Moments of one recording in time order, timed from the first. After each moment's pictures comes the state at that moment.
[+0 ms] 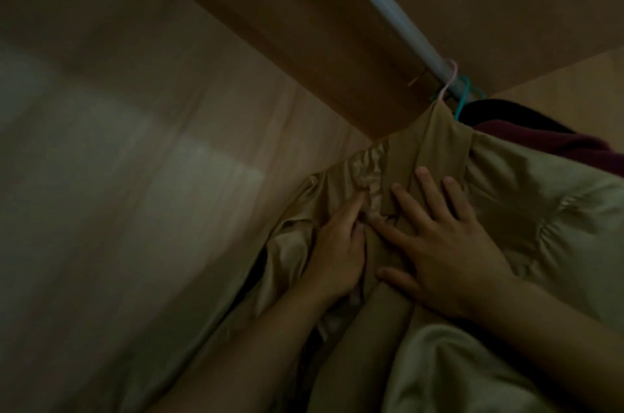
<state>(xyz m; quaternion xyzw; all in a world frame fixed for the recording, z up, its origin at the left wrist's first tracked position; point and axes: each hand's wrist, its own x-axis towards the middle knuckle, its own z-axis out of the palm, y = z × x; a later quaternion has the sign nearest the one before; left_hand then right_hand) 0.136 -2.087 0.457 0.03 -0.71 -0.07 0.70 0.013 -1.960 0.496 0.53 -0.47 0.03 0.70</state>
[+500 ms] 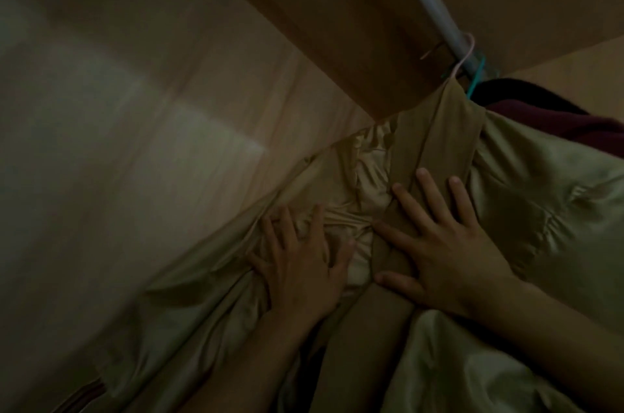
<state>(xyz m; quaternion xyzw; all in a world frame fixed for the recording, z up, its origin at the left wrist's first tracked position) 0.134 -2.108 0.388 0.41 -0.64 0.00 0.65 -0.007 -1.971 0.478 0.54 -0.46 0.01 0.70</state>
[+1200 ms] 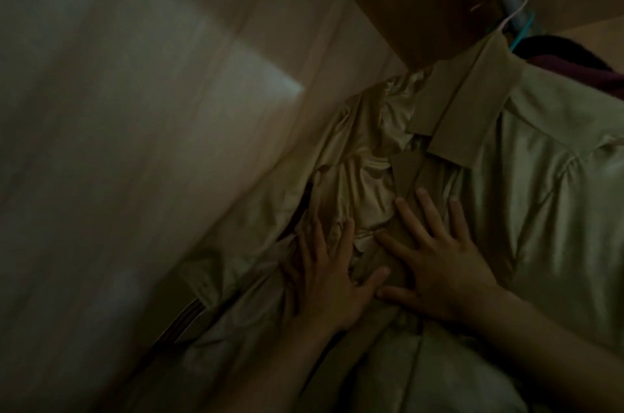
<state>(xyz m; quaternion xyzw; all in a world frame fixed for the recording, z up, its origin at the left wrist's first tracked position) 0.128 -2.056 0.268 0.36 -0.71 -0.12 0.59 0.009 -1.950 0.380 0.60 -0.50 -0.06 0.62</state>
